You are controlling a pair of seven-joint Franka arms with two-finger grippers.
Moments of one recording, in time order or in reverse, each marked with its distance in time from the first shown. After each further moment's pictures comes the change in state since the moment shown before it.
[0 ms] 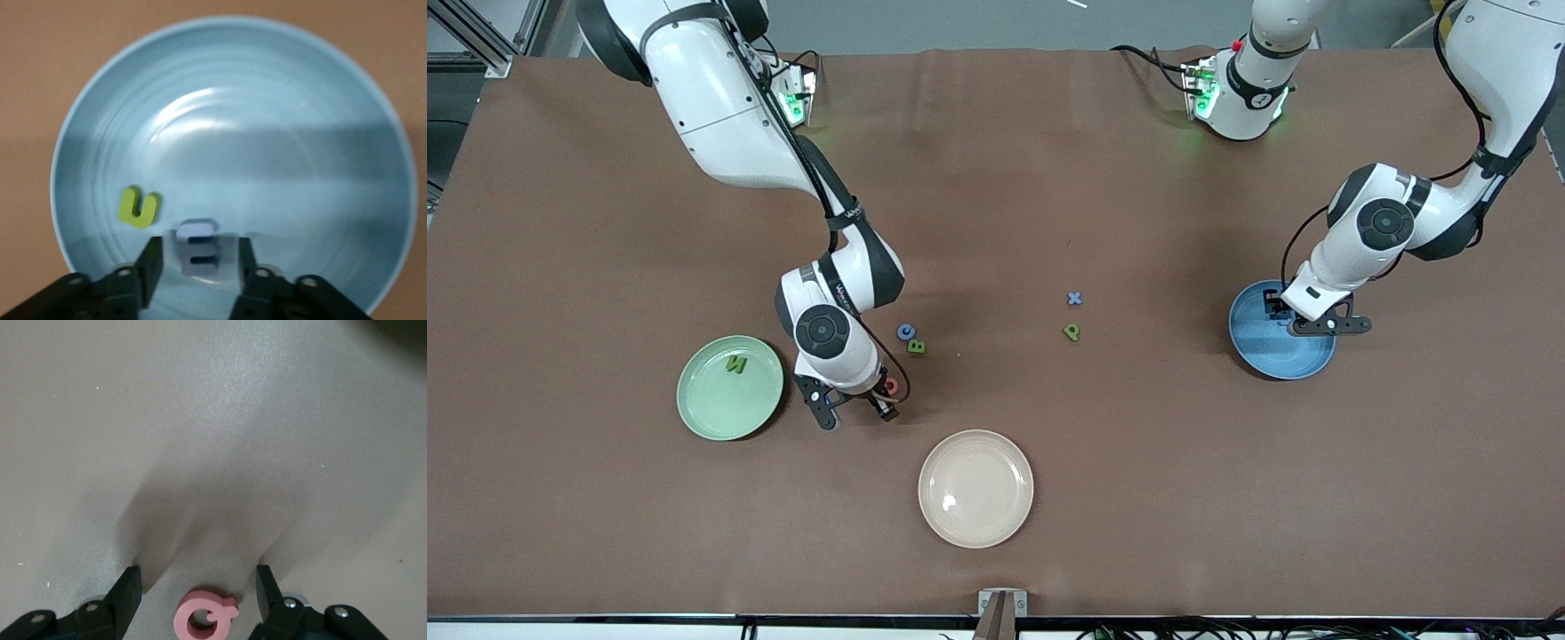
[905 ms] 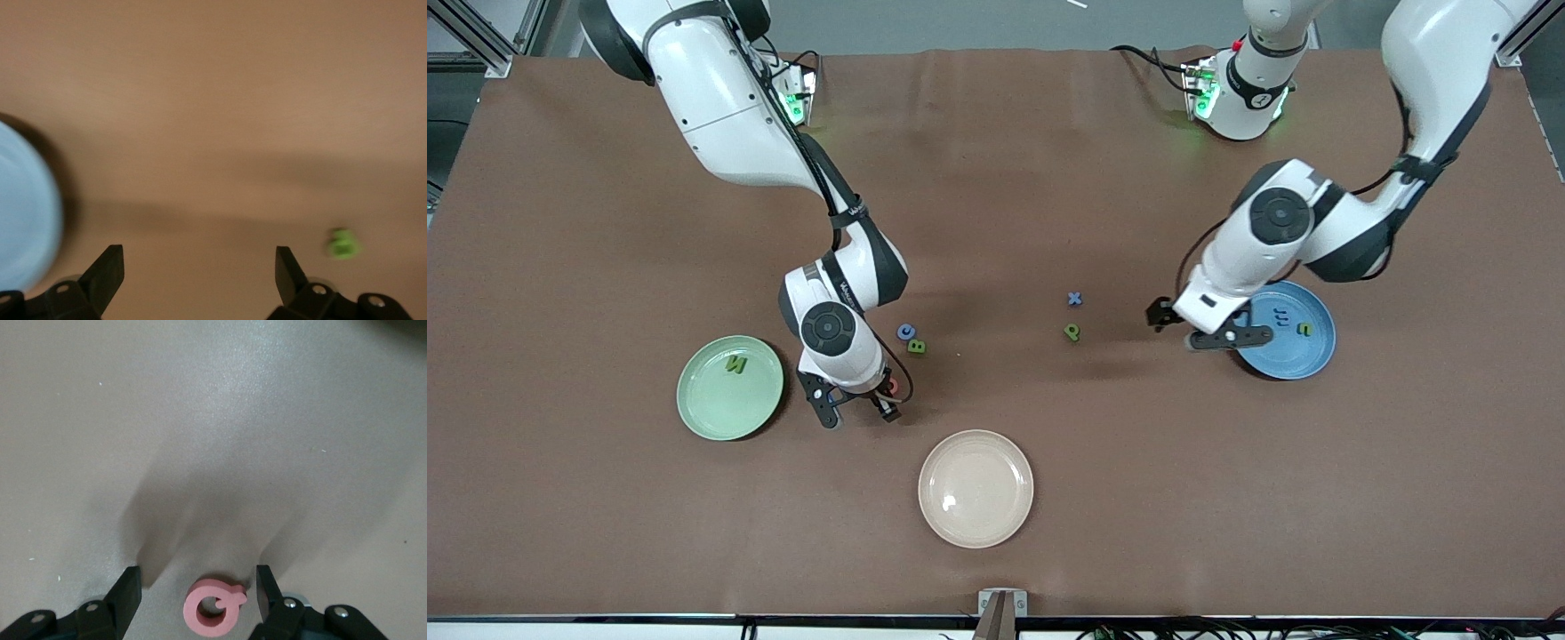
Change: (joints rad) left arm -0.326 0.121 -0.214 0.334 -0.191 -0.243 -0.439; right arm 0.011 0.000 0.002 0.008 -0.005 -0.002 0.064
